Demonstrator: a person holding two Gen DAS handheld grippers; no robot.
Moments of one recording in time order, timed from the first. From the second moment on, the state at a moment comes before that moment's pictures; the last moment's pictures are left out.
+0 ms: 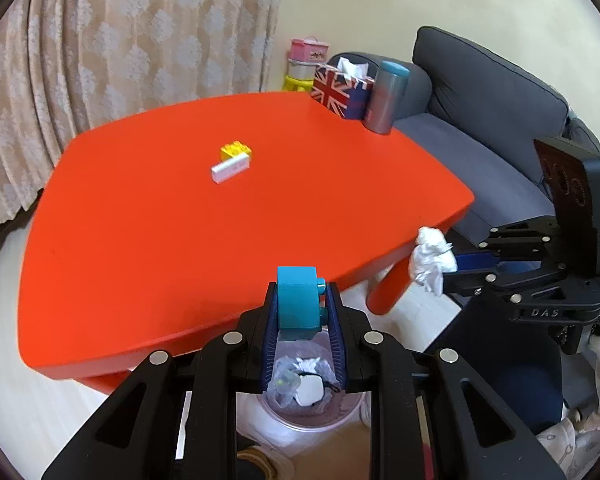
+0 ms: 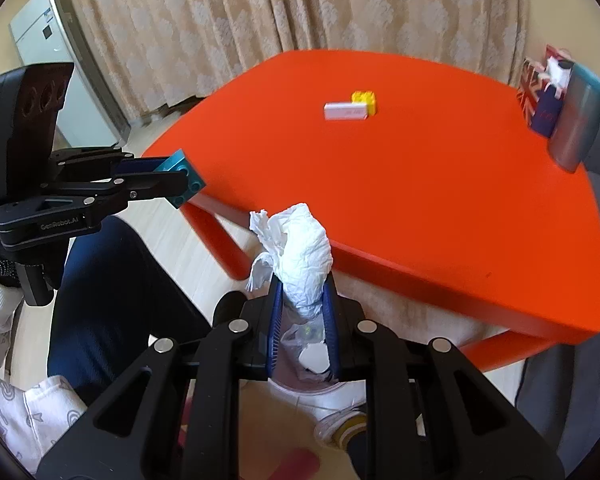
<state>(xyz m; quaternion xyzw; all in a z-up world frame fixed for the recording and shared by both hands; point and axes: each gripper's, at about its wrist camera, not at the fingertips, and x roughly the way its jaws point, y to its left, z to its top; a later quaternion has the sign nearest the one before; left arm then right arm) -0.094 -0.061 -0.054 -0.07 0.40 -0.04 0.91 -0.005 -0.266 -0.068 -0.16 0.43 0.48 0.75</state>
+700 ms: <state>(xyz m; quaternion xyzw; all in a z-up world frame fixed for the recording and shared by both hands) -0.100 -0.068 -0.066 -0.07 0.41 -0.05 0.91 -0.009 -0.252 -0.095 -0.16 0.45 0.47 0.74</state>
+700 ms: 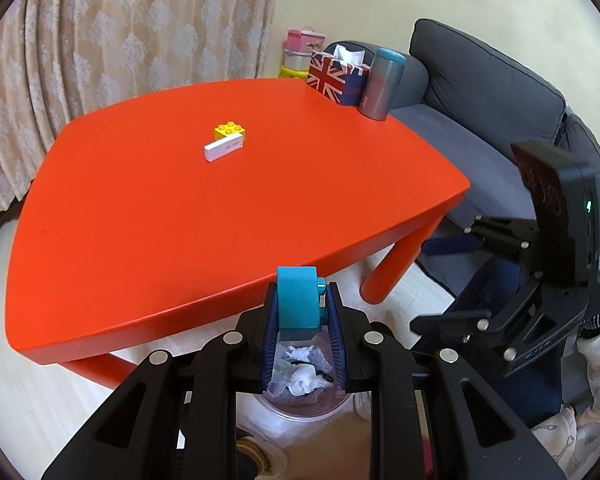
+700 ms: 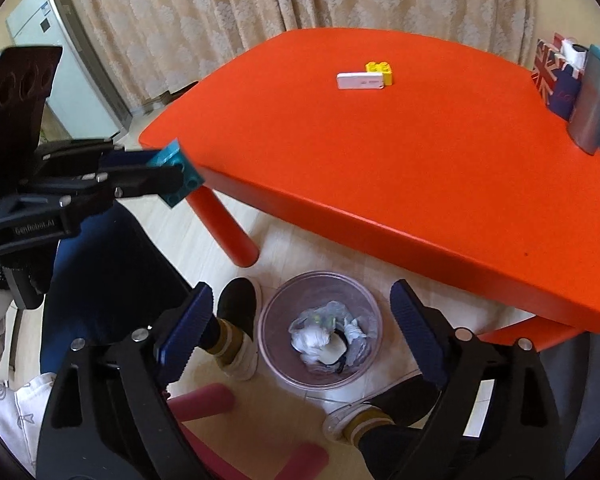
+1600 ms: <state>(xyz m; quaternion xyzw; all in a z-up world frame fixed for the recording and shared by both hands) -0.083 -0.098 -0.085 -0.05 0.44 -0.08 0.89 0.010 -0.294 -0.054 -0.12 0.41 0.44 0.79</state>
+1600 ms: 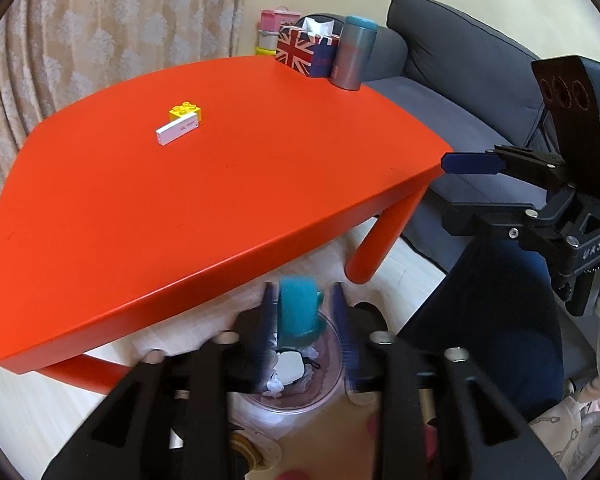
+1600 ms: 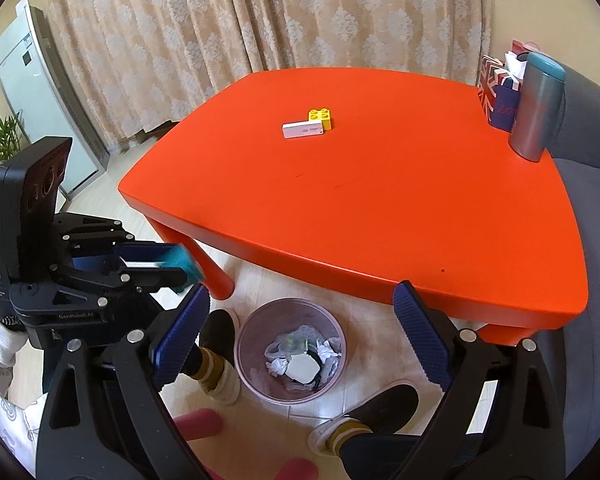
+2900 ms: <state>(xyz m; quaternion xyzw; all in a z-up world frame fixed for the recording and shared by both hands) -0.032 -0.019 -0.050 -0.09 0.41 0.00 0.91 0.057 -0.253 -0.025 -0.12 0.41 0.44 0.79</state>
